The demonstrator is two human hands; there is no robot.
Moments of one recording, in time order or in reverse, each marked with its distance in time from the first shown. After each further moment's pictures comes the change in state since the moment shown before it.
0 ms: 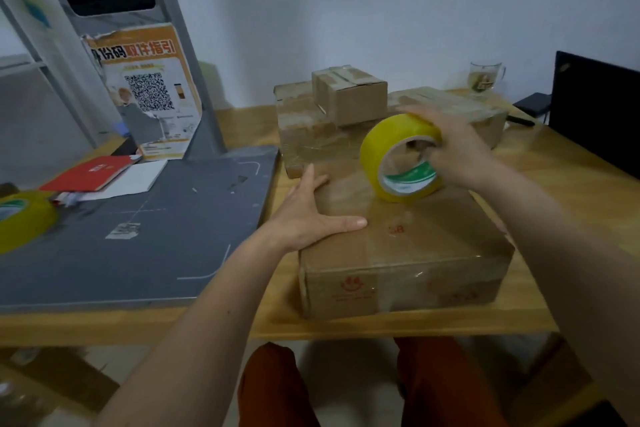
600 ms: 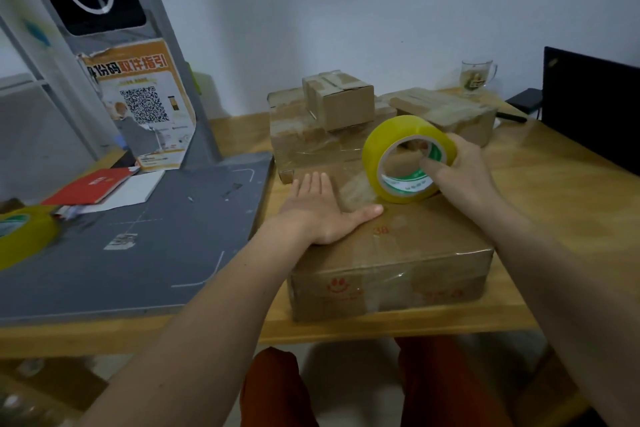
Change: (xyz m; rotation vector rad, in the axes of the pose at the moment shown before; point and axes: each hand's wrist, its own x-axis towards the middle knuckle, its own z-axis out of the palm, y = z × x) left_hand 0.019 0.039 0.022 0.814 -0.129 -0.173; right_hand -0.033 0.026 0.011 0.254 0.275 0.191
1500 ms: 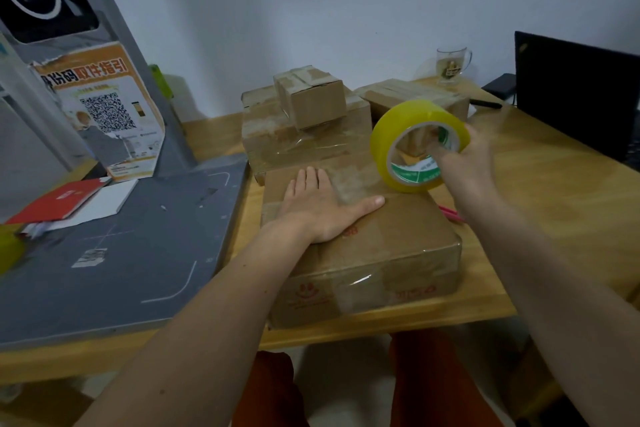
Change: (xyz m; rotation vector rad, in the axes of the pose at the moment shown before) left_hand 0.021 0.036 0.008 -0.060 0.065 0.024; right_hand 0.002 0.022 -0.020 0.231 0.258 0.153
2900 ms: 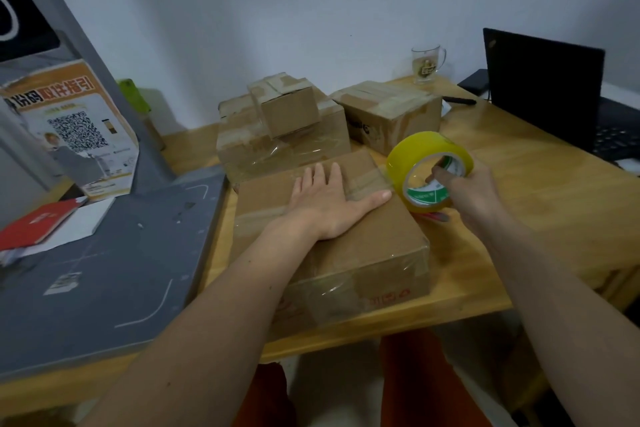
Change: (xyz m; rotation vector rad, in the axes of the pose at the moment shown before) left_hand 0.012 0.046 -0.002 0.001 -0.007 0.070; right_hand 0.018 0.065 -0.042 0.041 -0.005 0.202
